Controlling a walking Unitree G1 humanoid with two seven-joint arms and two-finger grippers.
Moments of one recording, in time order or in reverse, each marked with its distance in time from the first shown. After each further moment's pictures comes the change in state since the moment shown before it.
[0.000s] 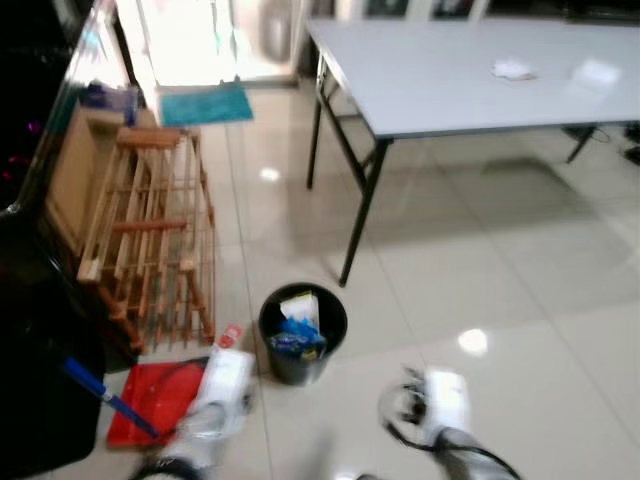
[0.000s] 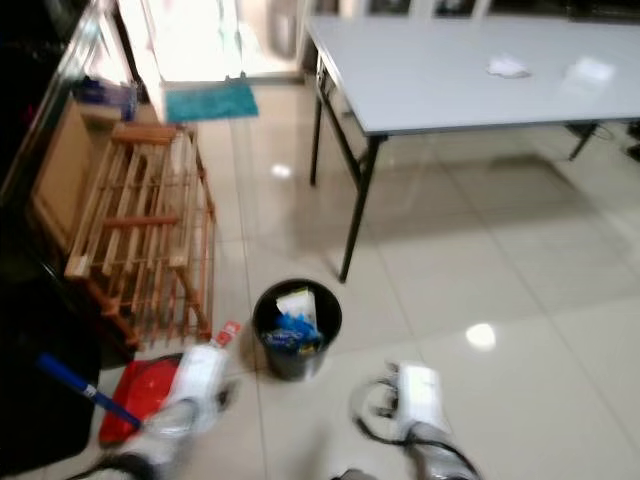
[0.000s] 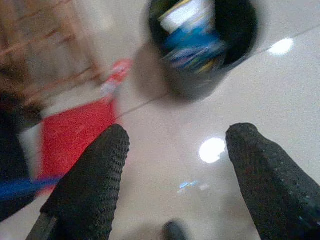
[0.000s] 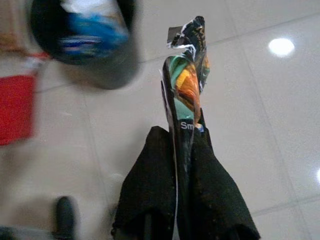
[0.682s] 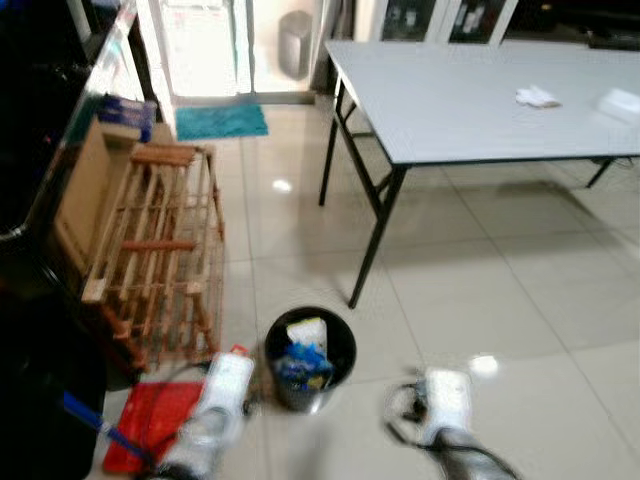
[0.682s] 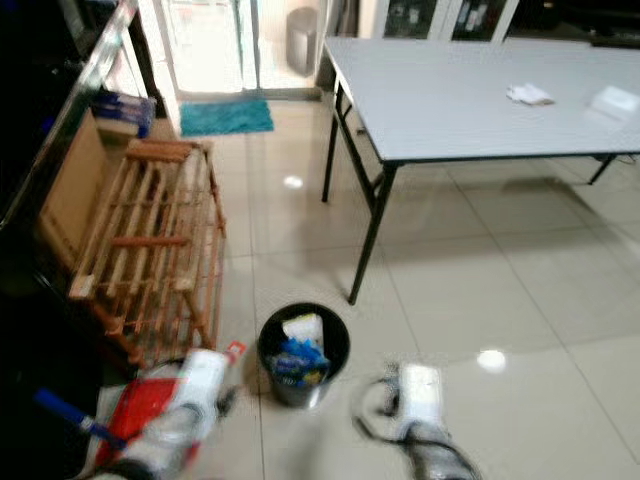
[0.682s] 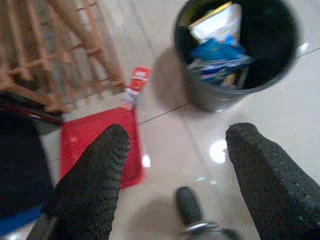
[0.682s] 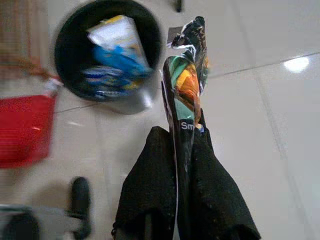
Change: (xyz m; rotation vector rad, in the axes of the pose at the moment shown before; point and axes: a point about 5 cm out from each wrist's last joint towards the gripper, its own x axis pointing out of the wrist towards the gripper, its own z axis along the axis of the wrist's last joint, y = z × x) left arm -0.004 0.025 -0.014 0.021 0.044 0.055; right arm 0.004 0.026 0.006 0.009 -0.020 0.073
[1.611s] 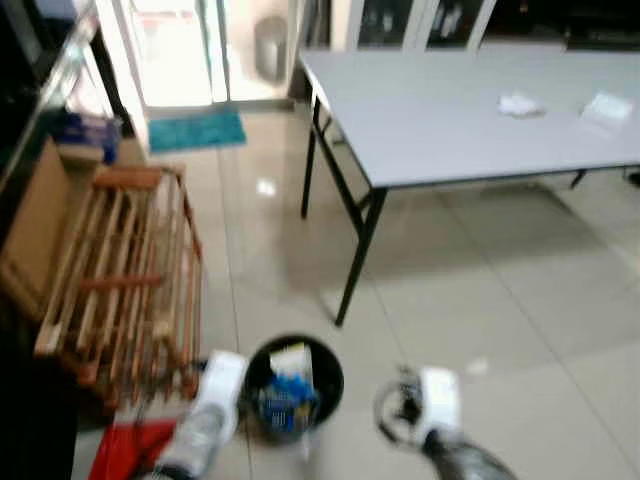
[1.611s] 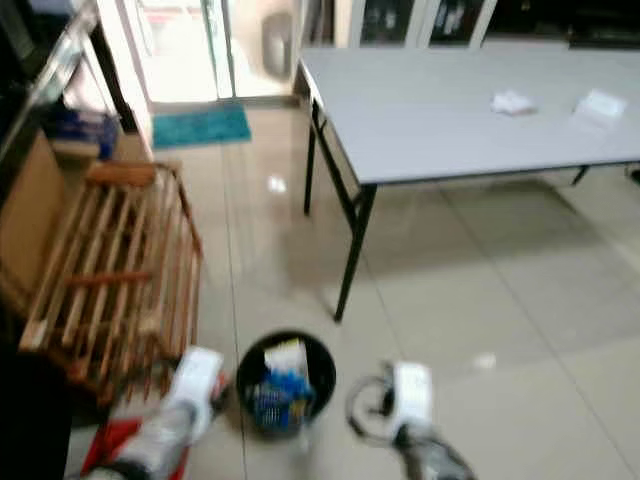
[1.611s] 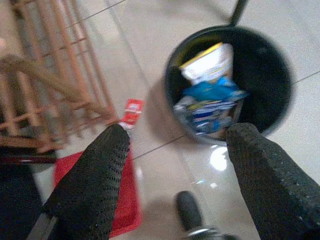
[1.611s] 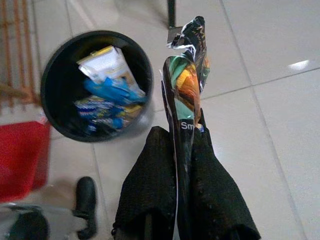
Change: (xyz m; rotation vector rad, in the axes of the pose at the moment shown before) left arm 0.000 0.001 0.002 0.000 -0.004 0.001; right arm 0.000 0.001 -0.002 -0.007 0.012 0.006
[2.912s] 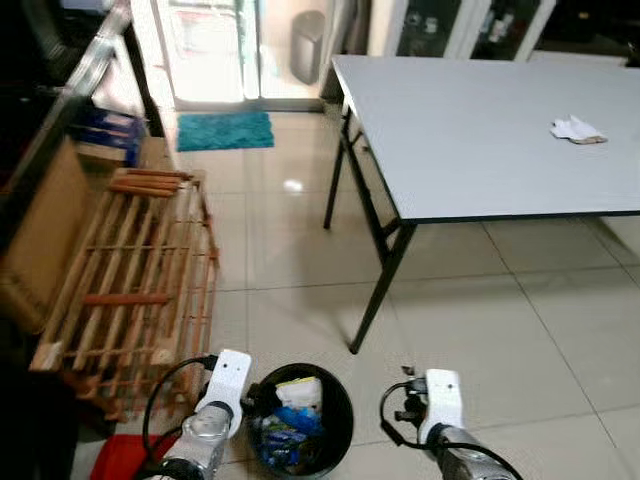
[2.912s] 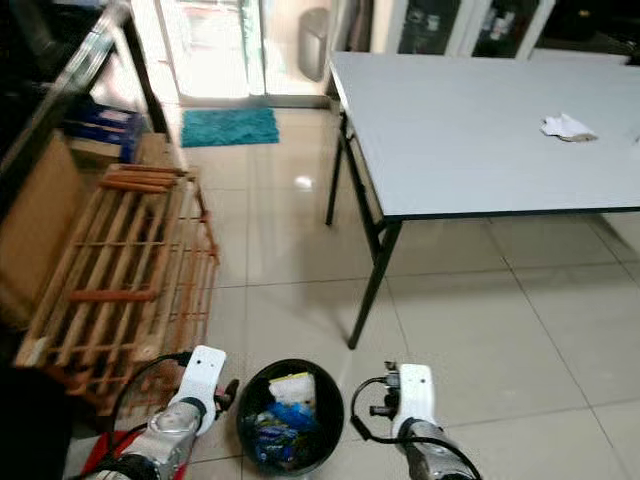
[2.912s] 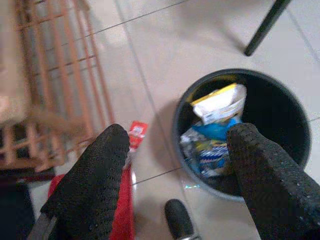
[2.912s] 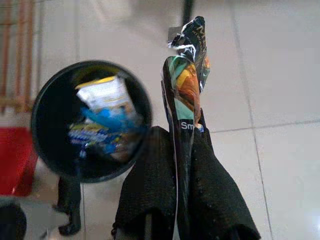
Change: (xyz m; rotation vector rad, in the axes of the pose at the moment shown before) left arm 0.001 -0.008 0.008 -0.013 -0.030 -0.016; right arm -0.001 -0.011 0.003 -0.058 0.005 -0.007
